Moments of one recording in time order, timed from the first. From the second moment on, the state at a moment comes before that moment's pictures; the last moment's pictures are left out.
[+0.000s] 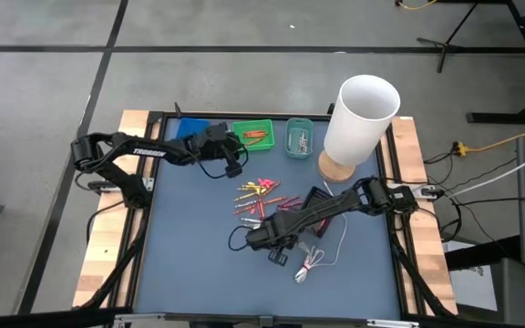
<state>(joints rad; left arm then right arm) 0.42 1.50 0.67 0.26 -0.10 0.21 0.32 2.27 1.88 -1.28 -0.04 0.70</state>
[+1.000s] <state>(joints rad) 0.18 1.50 0.67 0.11 -0.10 0.10 0.33 2.22 1.97 -1.57 0.21 0.50</state>
